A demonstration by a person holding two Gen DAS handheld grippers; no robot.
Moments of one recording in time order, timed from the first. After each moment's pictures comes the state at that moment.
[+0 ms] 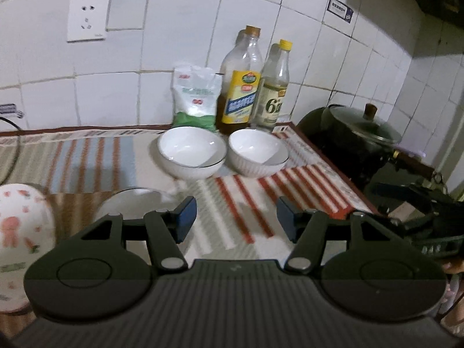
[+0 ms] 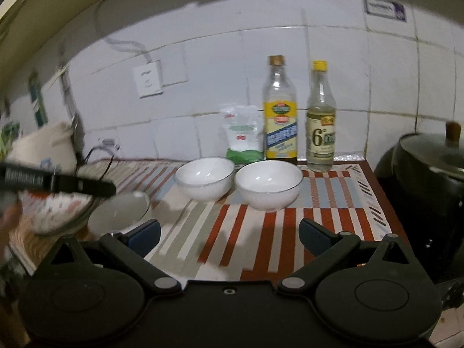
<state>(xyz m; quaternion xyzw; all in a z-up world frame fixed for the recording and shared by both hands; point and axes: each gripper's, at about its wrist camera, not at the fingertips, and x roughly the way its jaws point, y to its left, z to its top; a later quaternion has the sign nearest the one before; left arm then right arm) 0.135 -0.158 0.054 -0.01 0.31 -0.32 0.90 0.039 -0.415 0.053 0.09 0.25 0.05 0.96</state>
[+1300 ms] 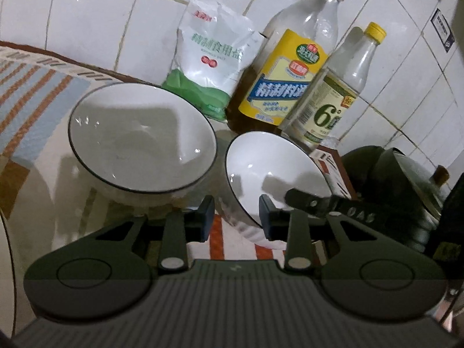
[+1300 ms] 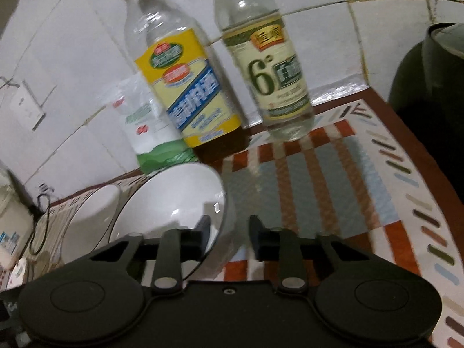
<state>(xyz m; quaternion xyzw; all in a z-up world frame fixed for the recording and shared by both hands) 0.258 -0.285 -0.038 -0.16 0.37 -0.22 0.89 0.239 -0.508 -0.042 0.22 0.35 0.02 0.91</state>
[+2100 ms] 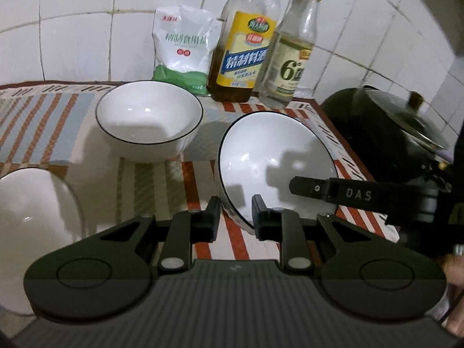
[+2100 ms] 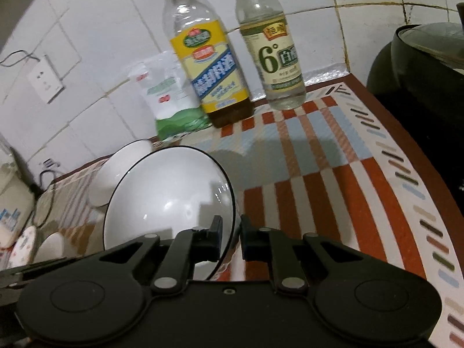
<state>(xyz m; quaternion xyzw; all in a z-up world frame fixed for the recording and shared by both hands) 0.186 -0.266 -0.011 -0.04 0.37 -0.26 0.89 0.161 -0.471 -0.016 0.21 0.37 0.00 0.90</state>
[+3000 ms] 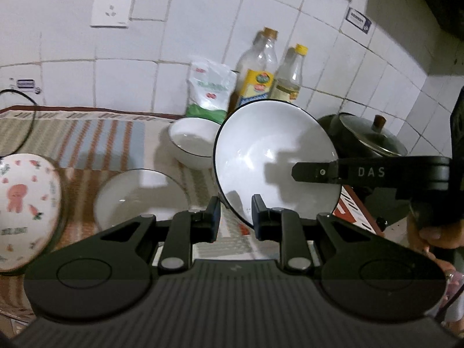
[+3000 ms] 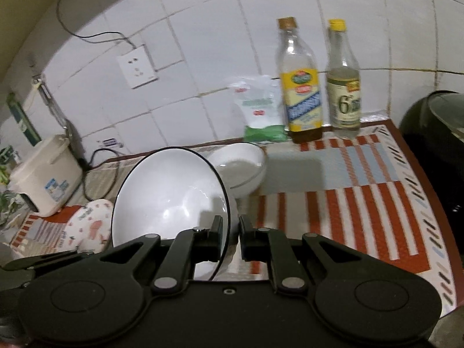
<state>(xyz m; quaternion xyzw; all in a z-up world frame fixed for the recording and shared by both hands) 0.104 -0.153 0.066 -0.05 0.33 -0.27 0.90 0.097 -0.352 0.085 0.14 0.35 0.05 0.93</state>
